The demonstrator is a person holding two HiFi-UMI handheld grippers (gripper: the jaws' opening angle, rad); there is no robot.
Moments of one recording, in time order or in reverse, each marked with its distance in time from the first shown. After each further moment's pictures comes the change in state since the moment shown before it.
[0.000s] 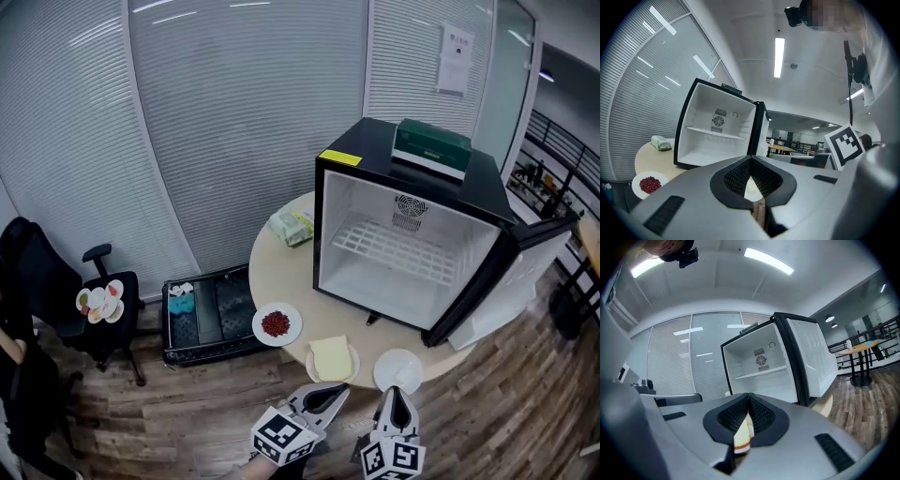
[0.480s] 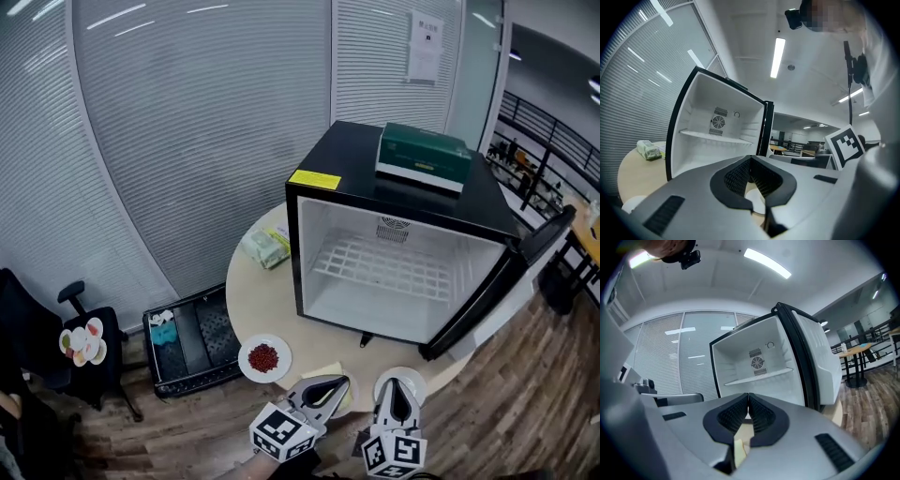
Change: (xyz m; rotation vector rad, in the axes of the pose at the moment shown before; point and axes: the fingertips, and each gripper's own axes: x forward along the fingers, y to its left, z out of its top) left arm 0.061 0.079 0.028 0.018 0.015 -0.125; right arm 0.091 0.001 0.015 0.023 -0.051 -0.111
